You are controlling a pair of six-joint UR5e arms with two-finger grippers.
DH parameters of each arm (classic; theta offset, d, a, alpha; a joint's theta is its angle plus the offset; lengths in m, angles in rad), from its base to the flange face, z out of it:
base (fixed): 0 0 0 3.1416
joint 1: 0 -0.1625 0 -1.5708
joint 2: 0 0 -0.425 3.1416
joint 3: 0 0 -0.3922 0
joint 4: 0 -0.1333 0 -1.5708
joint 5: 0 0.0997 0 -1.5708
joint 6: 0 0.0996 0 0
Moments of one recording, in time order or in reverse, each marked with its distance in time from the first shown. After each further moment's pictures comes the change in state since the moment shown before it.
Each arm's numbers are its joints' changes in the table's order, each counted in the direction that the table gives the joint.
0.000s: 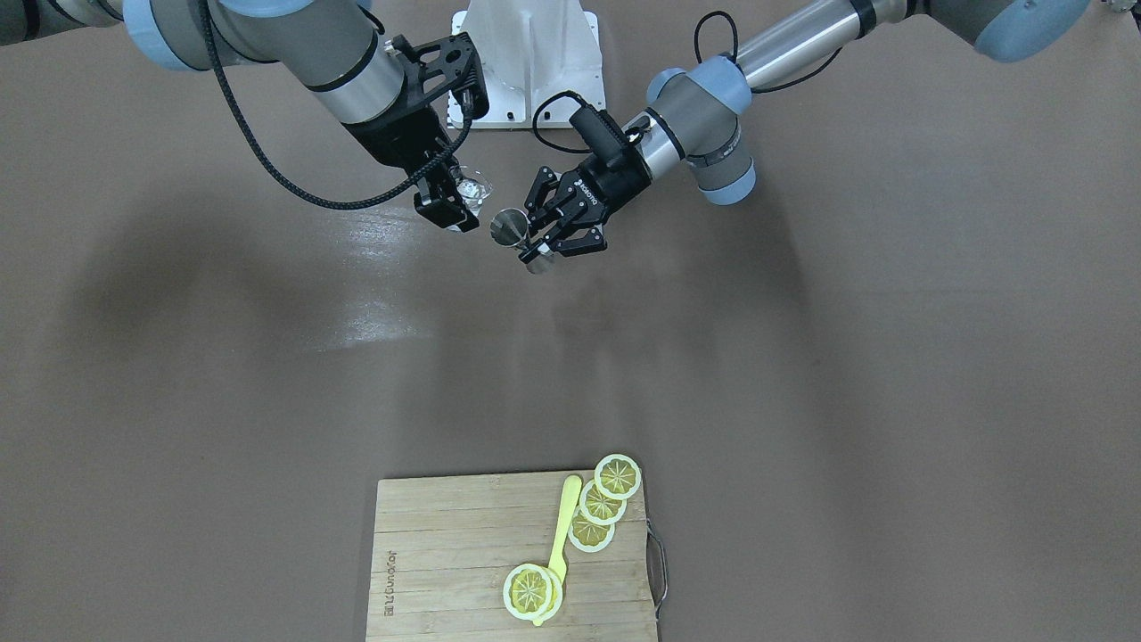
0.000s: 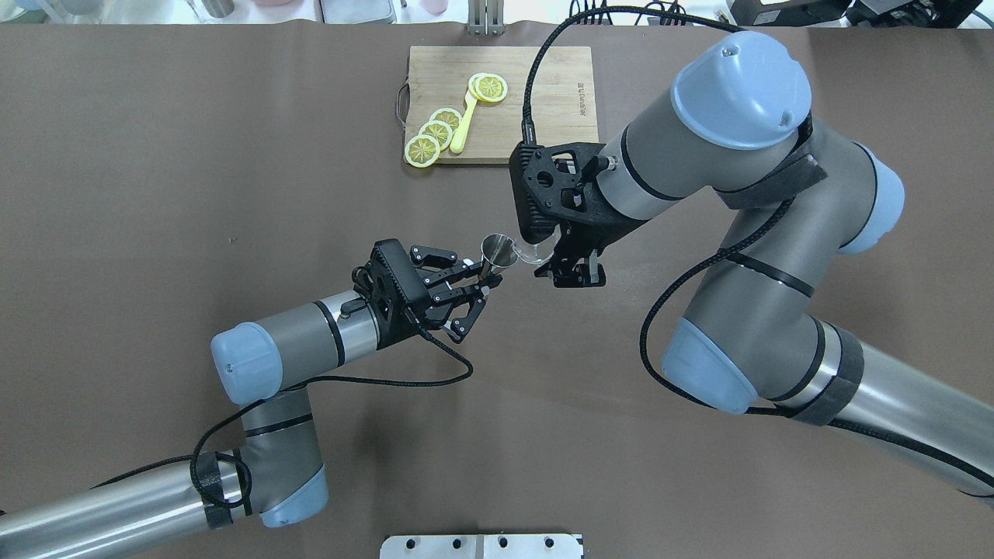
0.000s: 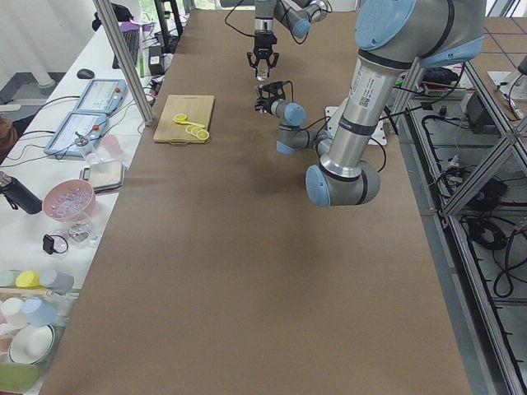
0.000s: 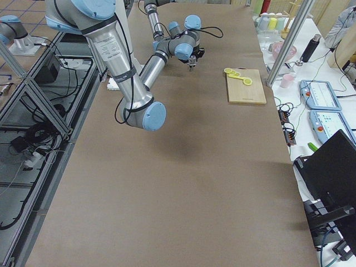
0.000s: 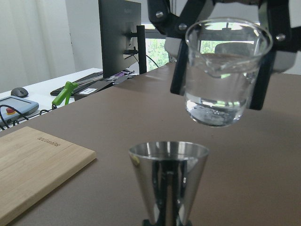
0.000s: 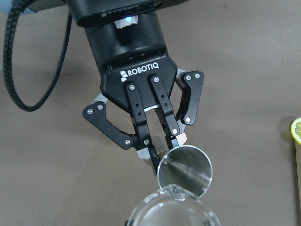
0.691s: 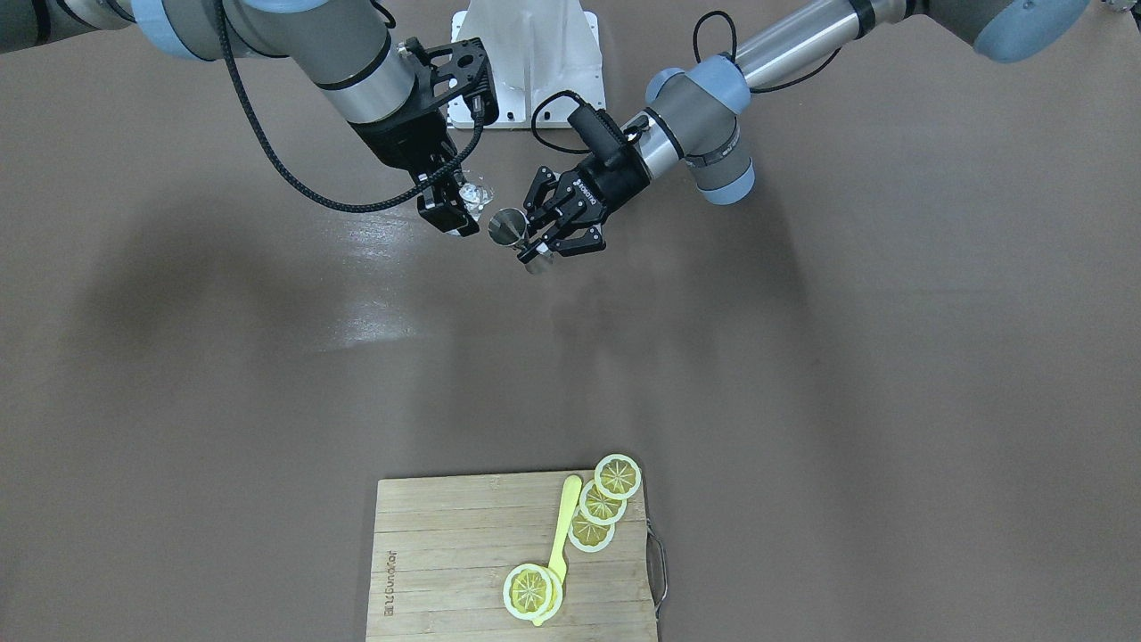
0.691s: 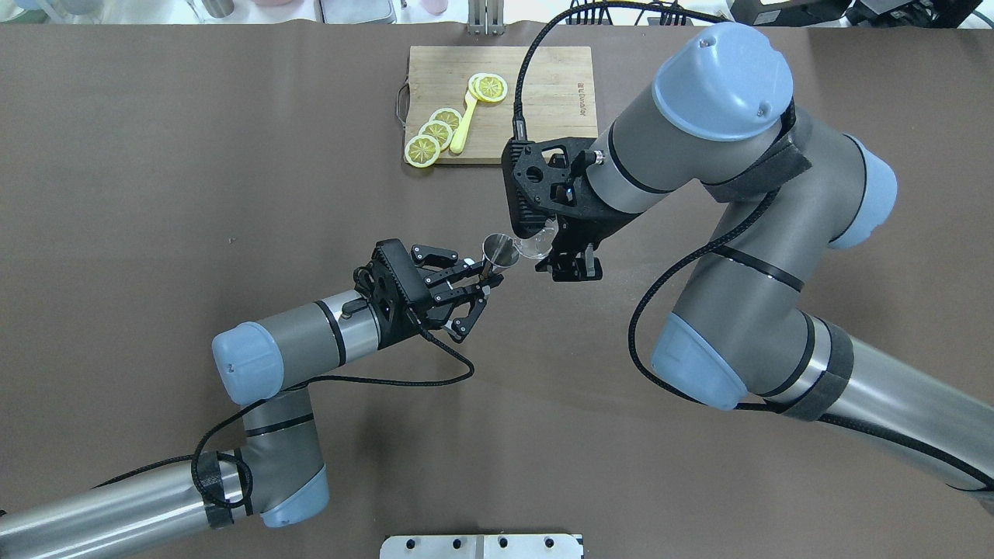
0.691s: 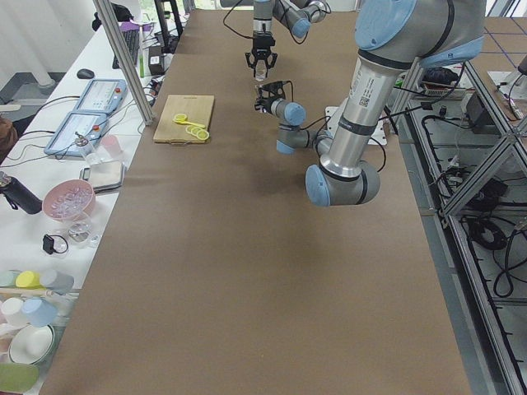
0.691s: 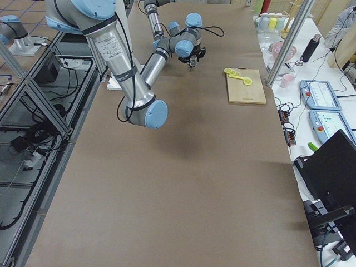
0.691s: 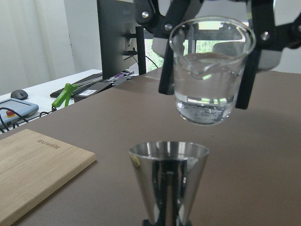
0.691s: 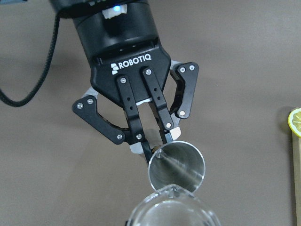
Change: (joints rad) left arm 0.000 -0.001 0.000 -0.002 0.001 0.008; right arm -0.001 0.023 0.015 0.057 -0.021 -0.028
